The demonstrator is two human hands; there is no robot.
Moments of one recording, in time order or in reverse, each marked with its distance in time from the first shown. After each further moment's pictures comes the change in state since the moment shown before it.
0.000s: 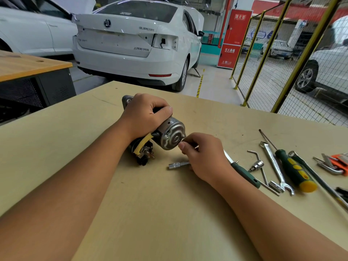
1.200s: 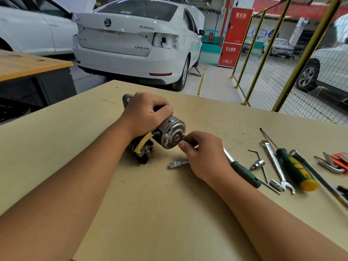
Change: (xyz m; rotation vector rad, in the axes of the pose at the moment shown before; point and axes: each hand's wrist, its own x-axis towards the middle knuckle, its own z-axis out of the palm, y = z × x) left_hand -0.001 0.003 -0.001 -0.007 0.002 -0.006; right_hand -0.002 -0.002 0.004 -0.047 0.055 0.004
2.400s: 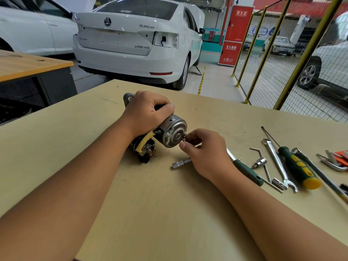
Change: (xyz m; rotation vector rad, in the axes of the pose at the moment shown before) left_hand 0.000 0.000 0.000 -0.002 0.007 0.007; right_hand 0.002 0.002 0.000 0.115 0.027 0.047
